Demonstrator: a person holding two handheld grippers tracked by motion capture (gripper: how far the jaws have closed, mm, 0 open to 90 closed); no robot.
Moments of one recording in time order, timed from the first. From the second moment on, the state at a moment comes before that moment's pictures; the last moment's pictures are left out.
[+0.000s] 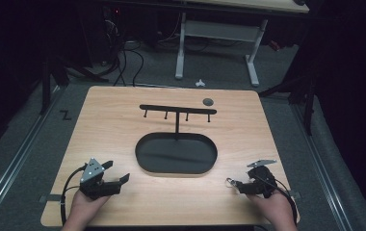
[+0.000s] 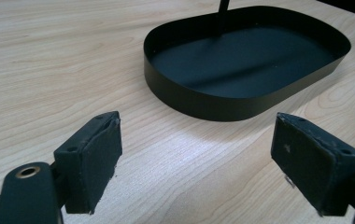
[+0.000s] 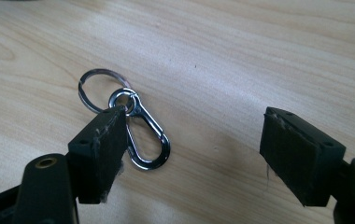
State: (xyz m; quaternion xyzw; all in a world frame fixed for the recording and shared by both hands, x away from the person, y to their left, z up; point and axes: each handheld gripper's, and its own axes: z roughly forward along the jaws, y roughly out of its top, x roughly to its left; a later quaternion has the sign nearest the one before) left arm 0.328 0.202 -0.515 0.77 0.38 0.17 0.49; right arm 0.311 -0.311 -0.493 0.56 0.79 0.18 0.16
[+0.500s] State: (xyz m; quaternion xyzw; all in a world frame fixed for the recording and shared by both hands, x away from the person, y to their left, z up) left arm 0.328 0.200 -0.515 0.77 0.37 0.17 0.49; right arm 0.319 -0.303 -0.485 0.56 0.81 0.11 0.11
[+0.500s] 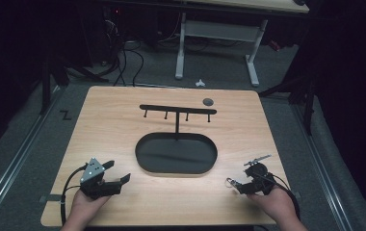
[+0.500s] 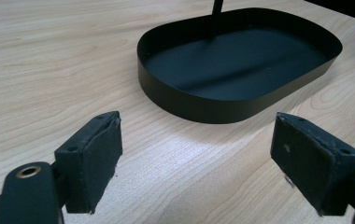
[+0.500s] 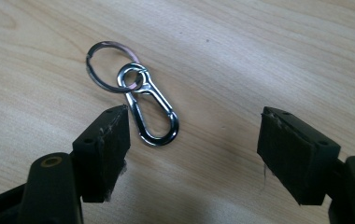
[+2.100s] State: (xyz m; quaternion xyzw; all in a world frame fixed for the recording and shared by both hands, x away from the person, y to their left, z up) left arm 0.329 0.201 -0.515 0.77 0.37 0.17 0.49; right arm 0.343 -0.266 -0.488 0.51 0.86 0.05 0.03
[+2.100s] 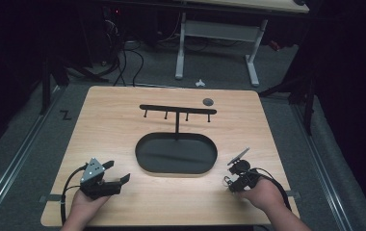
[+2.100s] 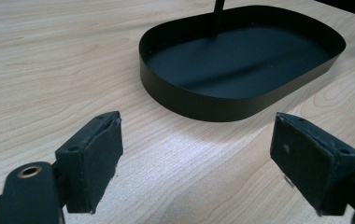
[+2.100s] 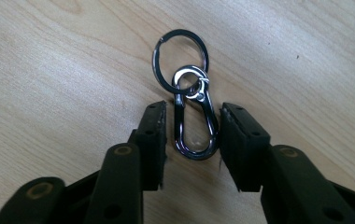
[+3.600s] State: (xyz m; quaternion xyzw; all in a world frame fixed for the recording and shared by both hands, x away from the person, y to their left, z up) left arm 0.328 0.200 -0.515 0.77 0.37 0.17 0.49; right arm 0.368 -0.229 -0.403 0.48 0.87 0.07 0.05
